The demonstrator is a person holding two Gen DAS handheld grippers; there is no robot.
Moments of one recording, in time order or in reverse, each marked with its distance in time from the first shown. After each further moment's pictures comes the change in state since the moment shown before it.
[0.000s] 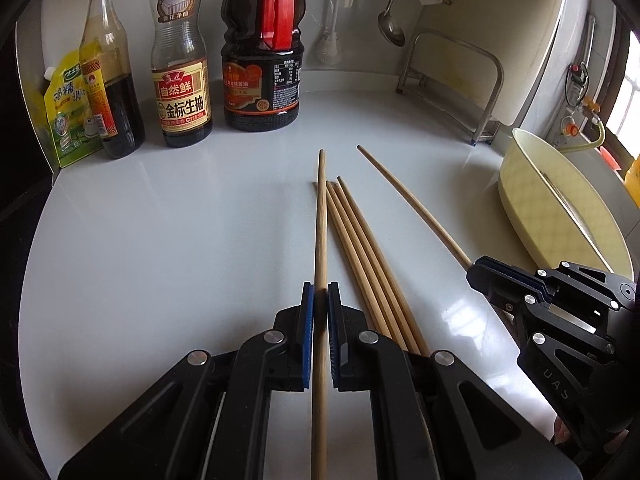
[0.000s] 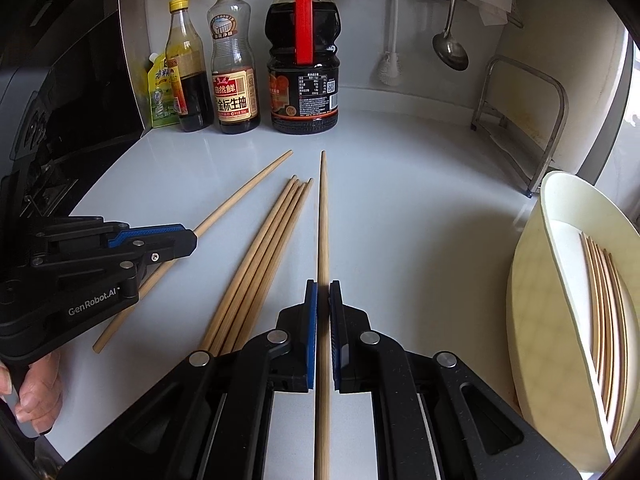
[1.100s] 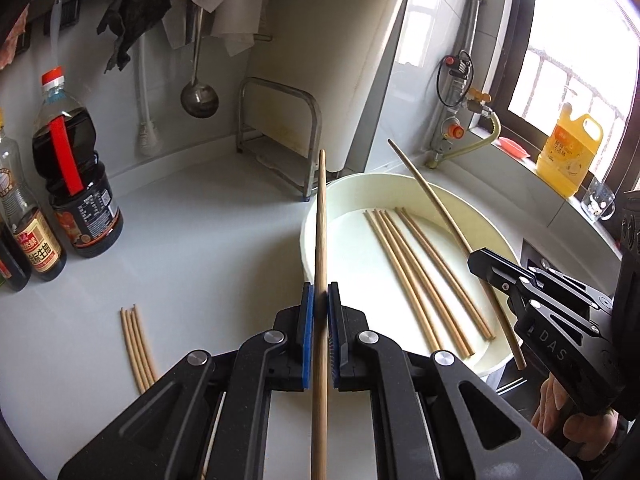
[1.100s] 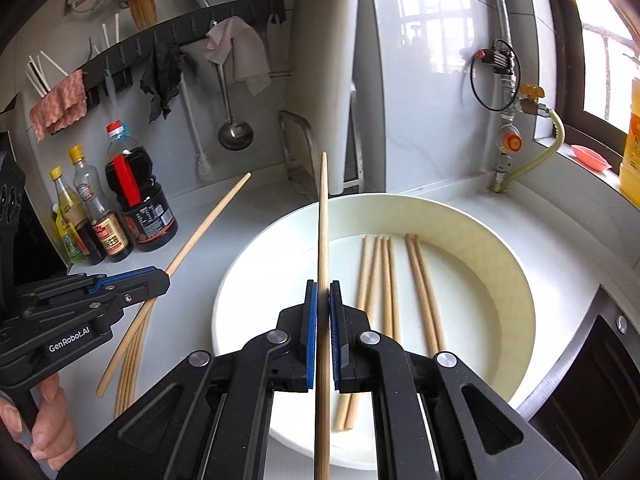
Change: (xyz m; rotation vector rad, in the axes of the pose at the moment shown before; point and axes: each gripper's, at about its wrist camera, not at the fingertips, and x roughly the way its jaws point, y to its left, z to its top) left arm -0.026 -0.185 0.076 0.216 -0.078 -0.259; right arm -0.135 -0.176 -0.022 0.386 -0.194 -0.248
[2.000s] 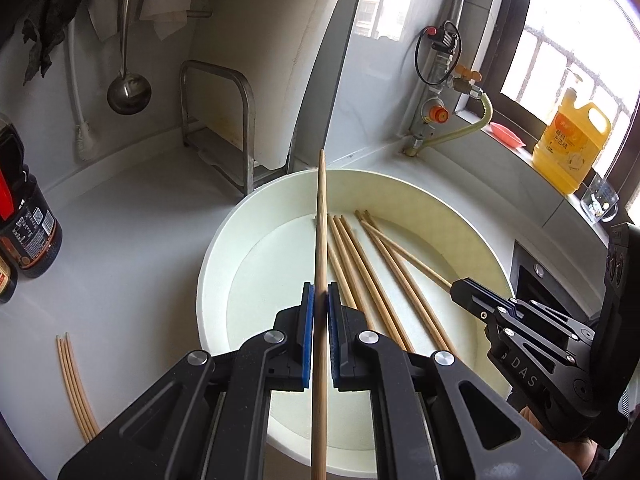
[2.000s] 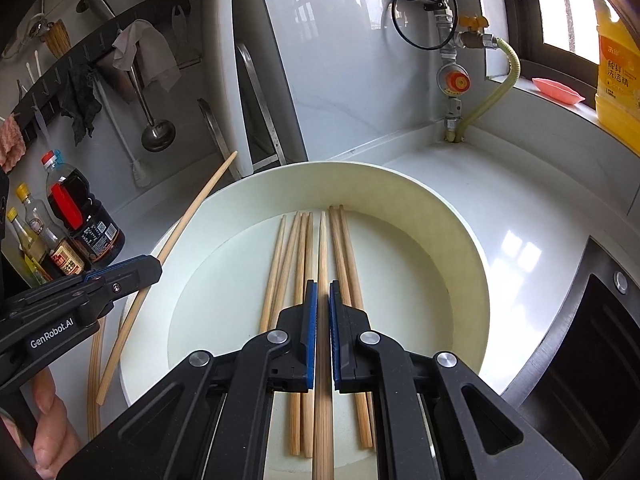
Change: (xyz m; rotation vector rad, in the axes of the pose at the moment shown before) left arm 0.069 -0.050 0.029 0.007 0.072 -0.046; right arm 0.036 -0.076 -0.004 0.157 0.093 -0.060
